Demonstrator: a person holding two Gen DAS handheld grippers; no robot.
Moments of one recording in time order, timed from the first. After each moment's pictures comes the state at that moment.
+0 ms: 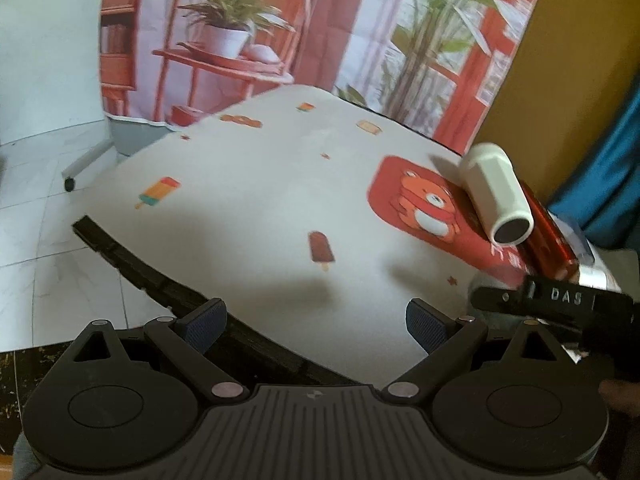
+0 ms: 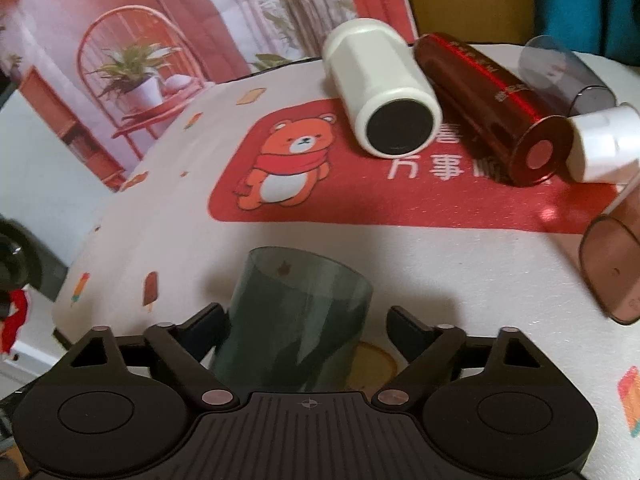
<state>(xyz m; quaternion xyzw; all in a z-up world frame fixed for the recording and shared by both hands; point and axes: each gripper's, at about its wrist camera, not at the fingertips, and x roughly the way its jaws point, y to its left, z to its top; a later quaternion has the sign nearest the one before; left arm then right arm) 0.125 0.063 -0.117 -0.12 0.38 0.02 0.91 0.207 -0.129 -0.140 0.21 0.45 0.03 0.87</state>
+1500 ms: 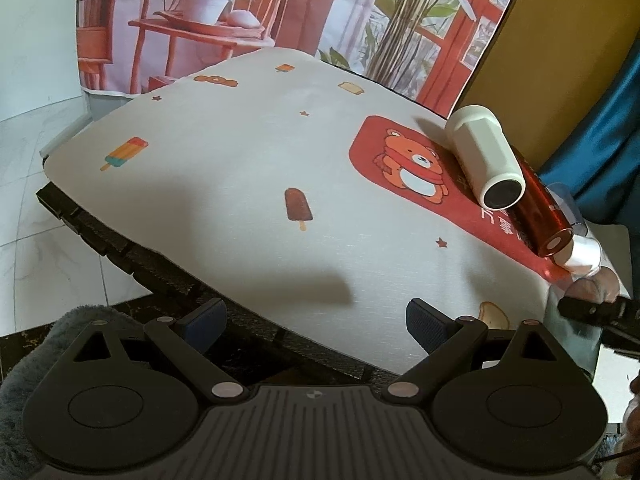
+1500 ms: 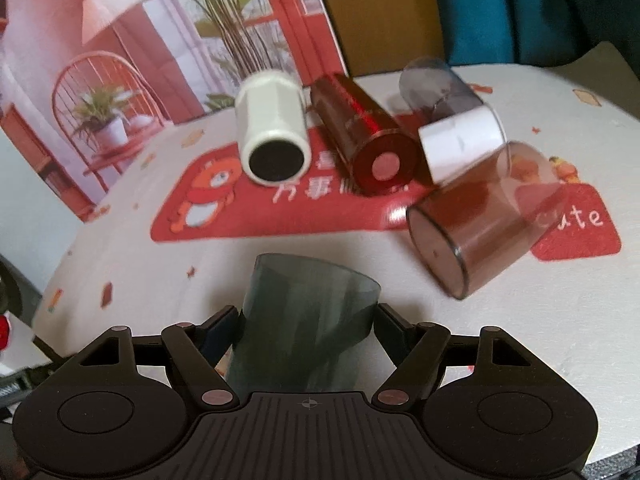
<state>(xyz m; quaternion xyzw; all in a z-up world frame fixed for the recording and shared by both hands) 0.130 0.057 -0.141 -0.13 0.42 -0.01 0.90 0.138 -0.202 -0.122 0.21 0.41 -0.04 0.89</state>
